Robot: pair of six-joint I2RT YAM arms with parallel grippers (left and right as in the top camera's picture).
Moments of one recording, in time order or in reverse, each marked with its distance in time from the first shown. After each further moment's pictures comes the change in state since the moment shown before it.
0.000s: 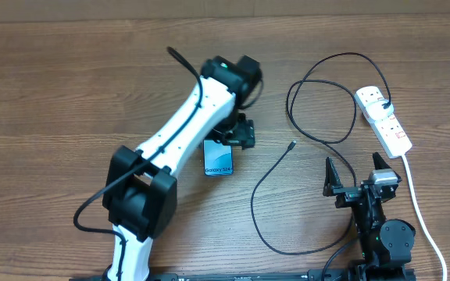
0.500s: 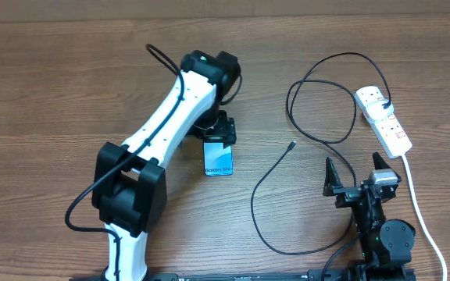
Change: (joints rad) left arm 0.110 -0.007 -0.032 -0.045 -0.005 0.068; right arm 0.000 0.000 0.000 0.000 0.000 0.000
